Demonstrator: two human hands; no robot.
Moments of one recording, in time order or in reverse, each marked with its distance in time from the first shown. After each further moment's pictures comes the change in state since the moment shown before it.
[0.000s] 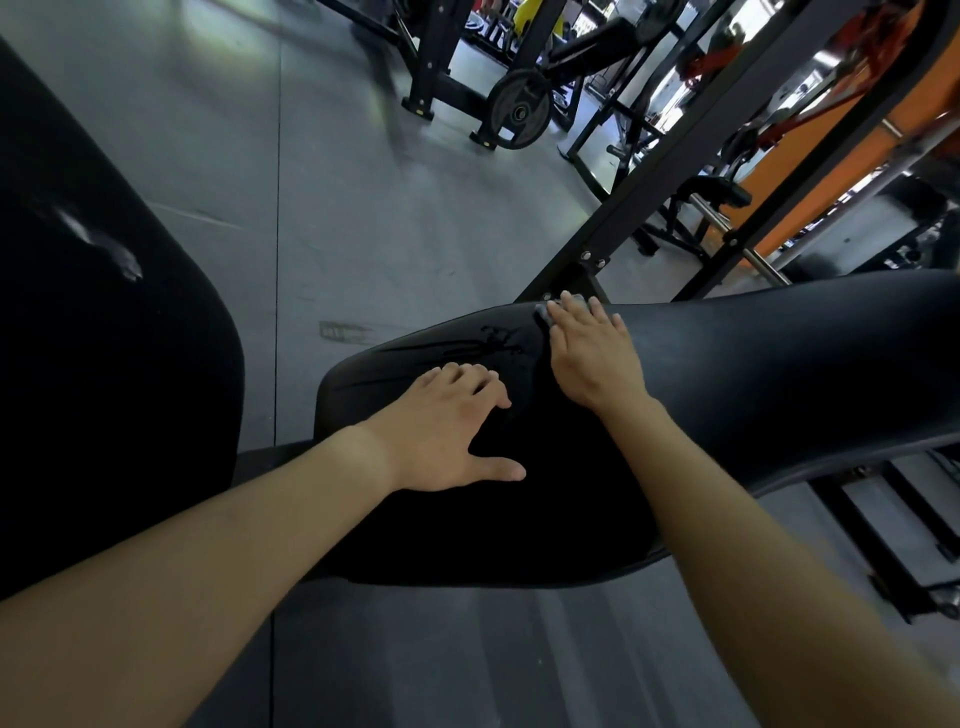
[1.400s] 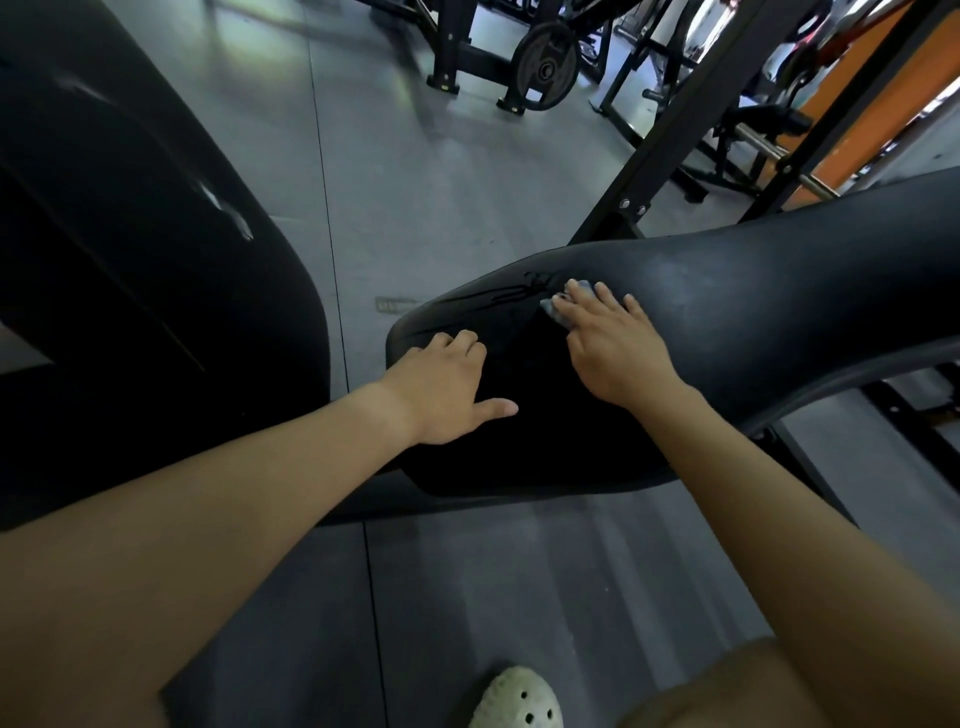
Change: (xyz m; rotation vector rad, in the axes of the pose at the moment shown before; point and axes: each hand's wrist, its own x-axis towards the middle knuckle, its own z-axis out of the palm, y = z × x) left_hand -0.061 -0.002 -0.010 0.271 -0.131 -0.223; right_hand -0.084 -0.038 0.007 -0.011 -0.052 -0.145
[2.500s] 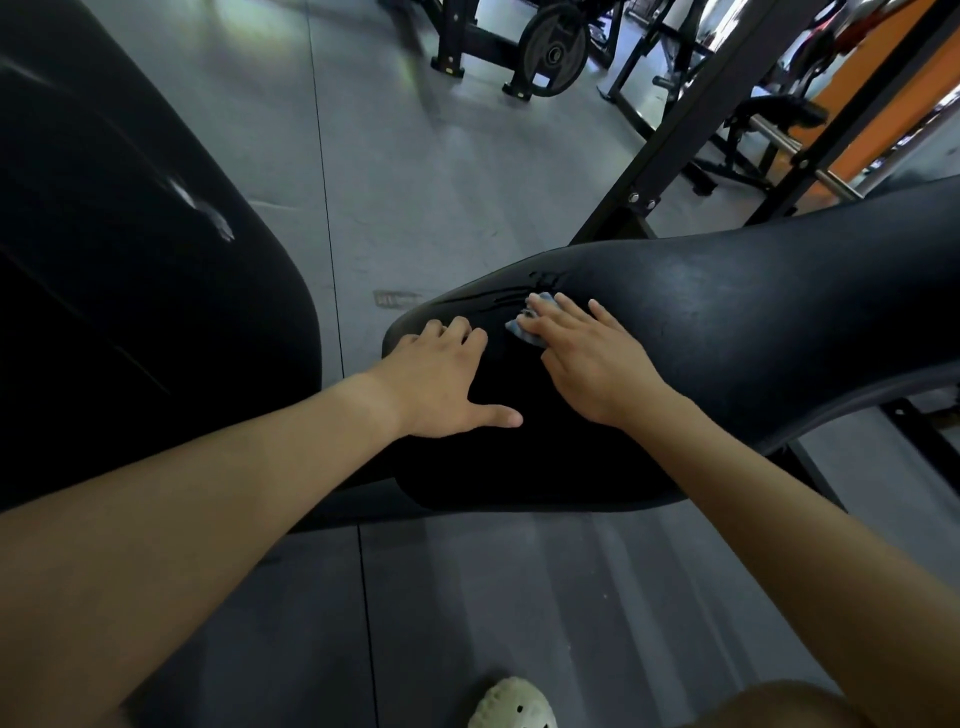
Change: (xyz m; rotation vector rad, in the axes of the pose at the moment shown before) left_hand 0.015 -0.011 -0.007 -0.034 -0.005 -0.006; right_hand 0.007 -0.012 0.006 0.017 -0.030 -0.228
